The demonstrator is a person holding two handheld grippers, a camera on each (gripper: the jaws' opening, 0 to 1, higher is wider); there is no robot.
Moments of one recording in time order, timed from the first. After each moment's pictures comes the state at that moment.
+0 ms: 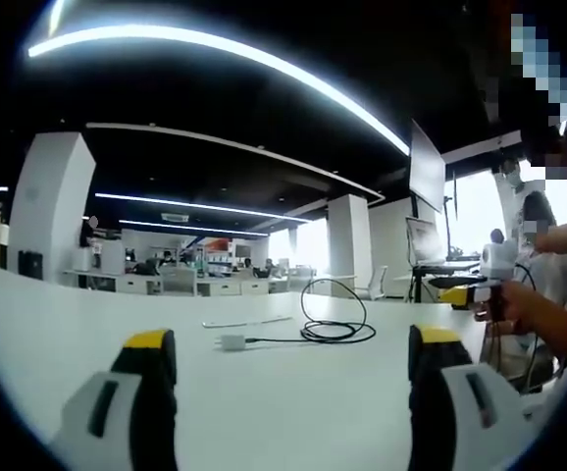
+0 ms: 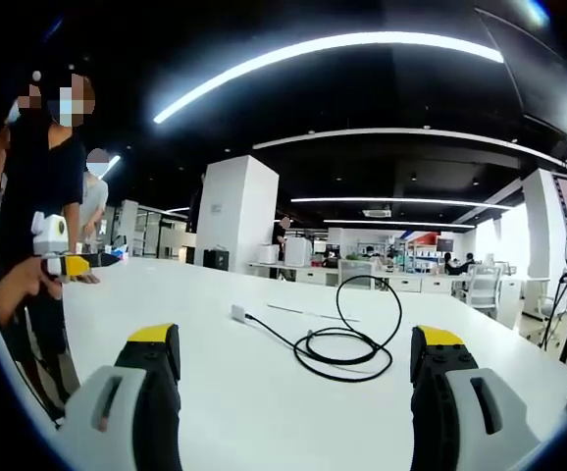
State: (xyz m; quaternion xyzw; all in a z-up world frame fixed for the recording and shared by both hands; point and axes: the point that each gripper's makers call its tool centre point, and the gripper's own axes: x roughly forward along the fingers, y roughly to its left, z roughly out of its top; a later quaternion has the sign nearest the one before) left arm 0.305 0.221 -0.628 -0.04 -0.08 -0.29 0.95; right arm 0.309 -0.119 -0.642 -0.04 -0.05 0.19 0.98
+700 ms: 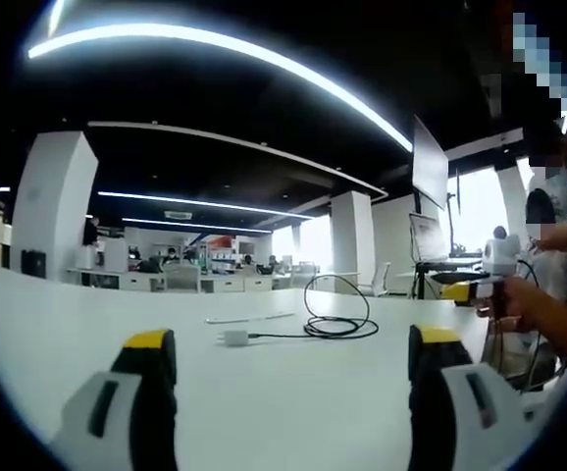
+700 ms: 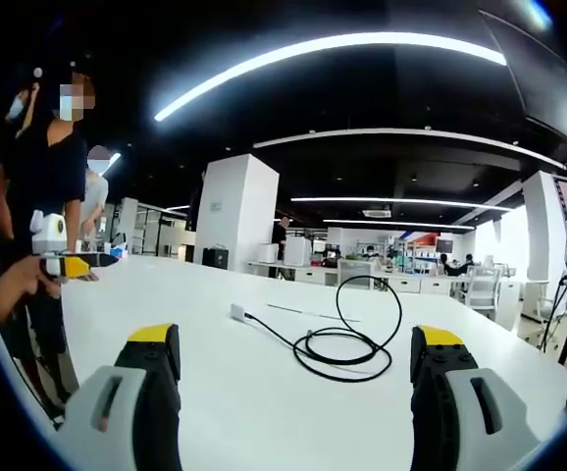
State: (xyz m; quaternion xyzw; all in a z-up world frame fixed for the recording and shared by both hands) left arm 0.305 0.222 -0.635 -0.03 -0.08 -0.28 0.96; right arm 0.309 -0.119 -0.643 -0.04 -0.05 0.19 0.98
